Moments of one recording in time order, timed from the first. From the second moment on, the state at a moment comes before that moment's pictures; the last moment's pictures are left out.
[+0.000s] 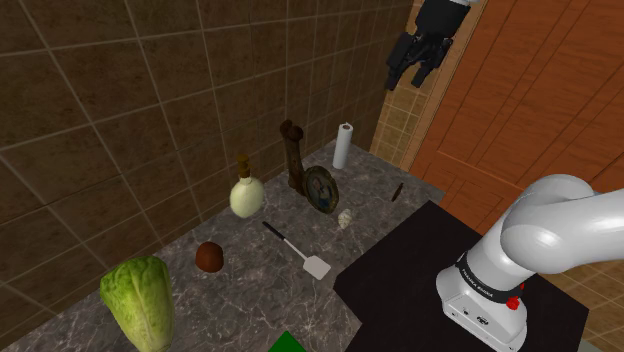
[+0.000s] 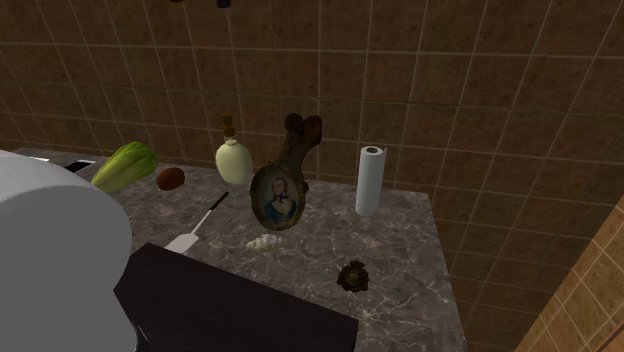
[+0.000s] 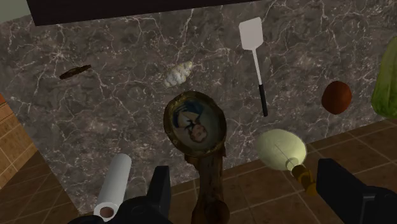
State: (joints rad) arm 0.02 -0.76 0.06 -2.29 0.12 1.68 0.15
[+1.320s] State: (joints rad) arm -0.04 -0.20 -0.07 -2.16 0.07 2.02 -0.05
